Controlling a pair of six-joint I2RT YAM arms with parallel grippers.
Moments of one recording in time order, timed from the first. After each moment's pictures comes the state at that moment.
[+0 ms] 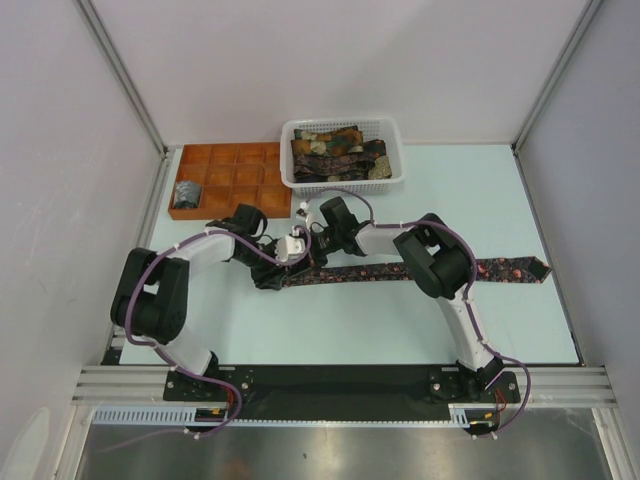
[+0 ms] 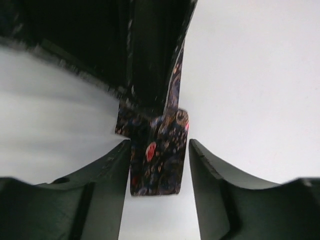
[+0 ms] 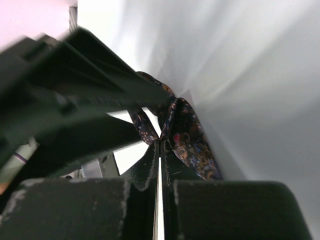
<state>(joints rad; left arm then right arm) -0.31 1.63 0.92 -0.60 0.58 0.98 0.70 2.25 1.42 0.12 -0.89 0.60</state>
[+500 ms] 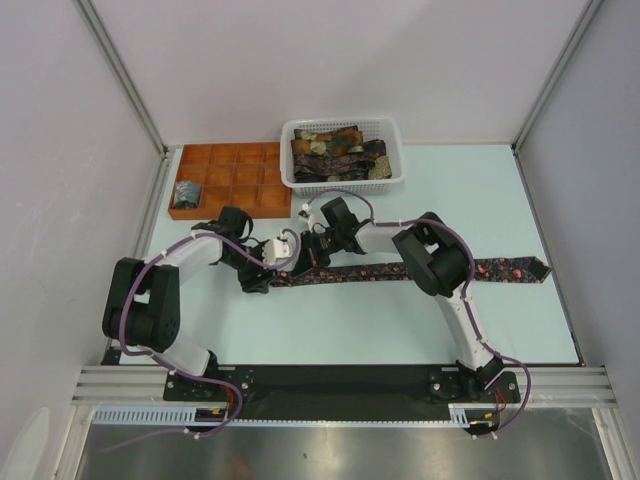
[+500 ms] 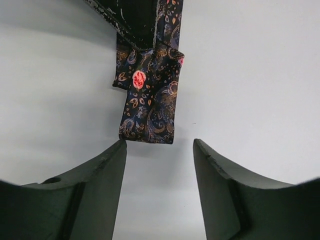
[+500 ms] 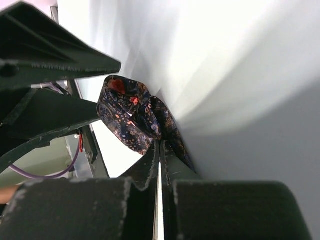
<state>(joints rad) -0.21 1.56 0.88 -0.68 0.56 1.09 0.69 2.27 1.44 0.04 -0.86 0.55</state>
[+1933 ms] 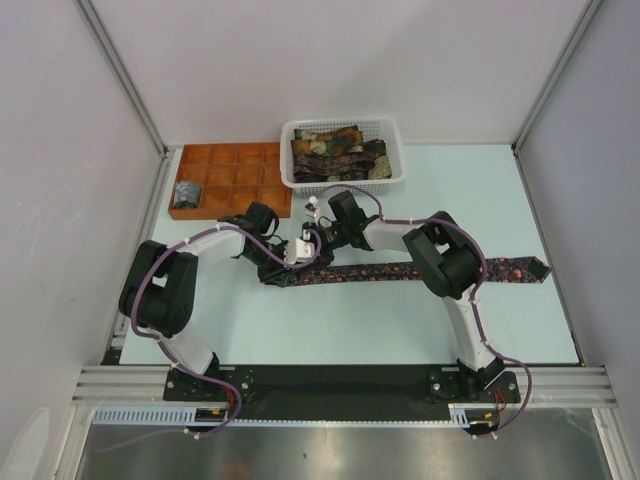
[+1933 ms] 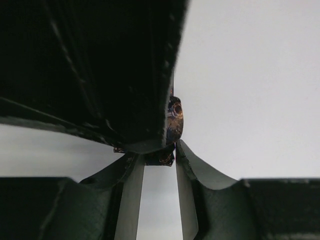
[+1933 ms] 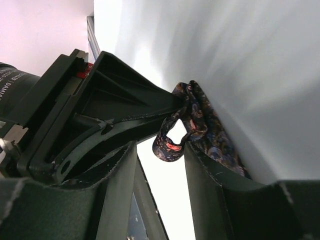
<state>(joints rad) -0.36 1.69 0.98 -0.65 0.54 1.04 0.65 2.20 1.40 0.06 -0.93 0.68</state>
